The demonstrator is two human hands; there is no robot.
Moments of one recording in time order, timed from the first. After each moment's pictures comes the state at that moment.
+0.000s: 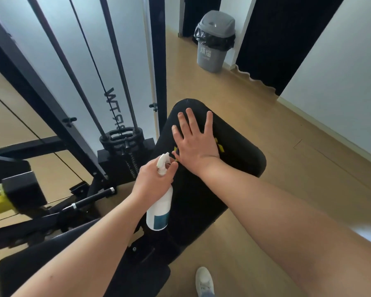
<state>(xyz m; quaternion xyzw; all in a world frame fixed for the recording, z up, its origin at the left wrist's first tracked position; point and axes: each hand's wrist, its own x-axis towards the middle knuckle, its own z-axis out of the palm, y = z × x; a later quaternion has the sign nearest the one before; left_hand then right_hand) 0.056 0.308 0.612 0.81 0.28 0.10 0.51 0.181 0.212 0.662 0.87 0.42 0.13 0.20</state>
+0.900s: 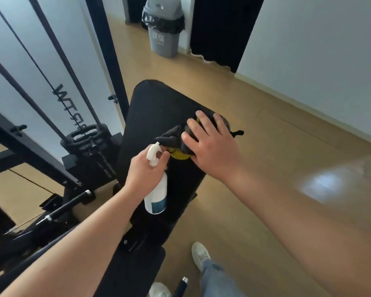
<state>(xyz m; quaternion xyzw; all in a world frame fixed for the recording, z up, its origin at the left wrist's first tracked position) 0.046 0.261 0.609 0.82 0.19 0.06 0.53 0.121 0.063 0.670 0.89 0.39 0.18 0.12</state>
